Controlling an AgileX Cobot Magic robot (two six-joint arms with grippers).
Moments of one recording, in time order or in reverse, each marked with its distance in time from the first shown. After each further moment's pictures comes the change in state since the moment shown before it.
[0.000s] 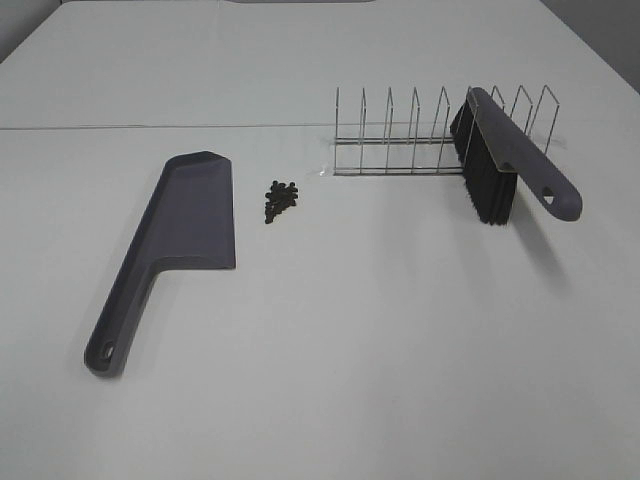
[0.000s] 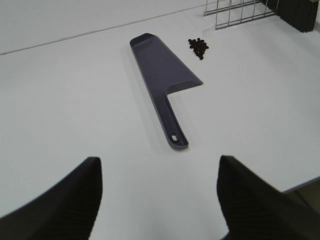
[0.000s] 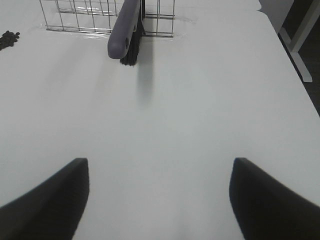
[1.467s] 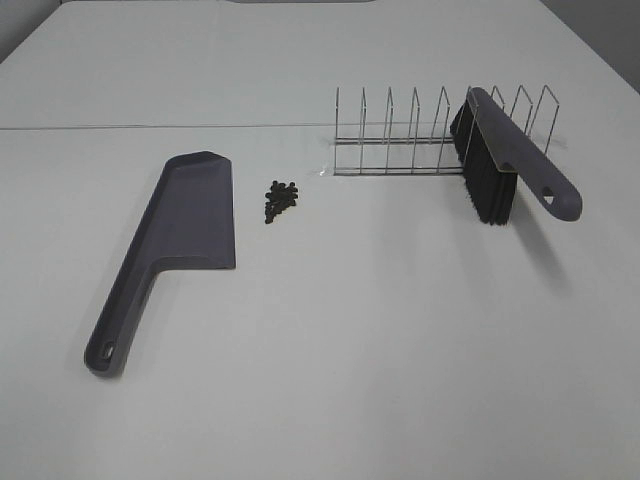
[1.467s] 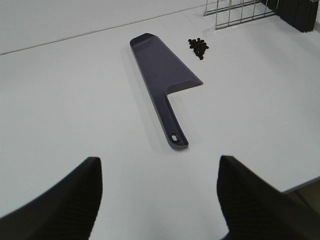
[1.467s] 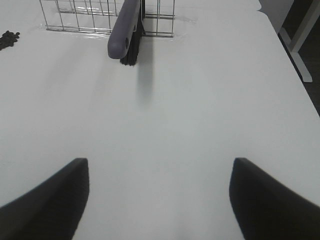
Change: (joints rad) left arm 0.000 0.000 0.000 0.000 0.000 0.000; right arm 0.000 0.000 0.000 0.000 0.000 0.000
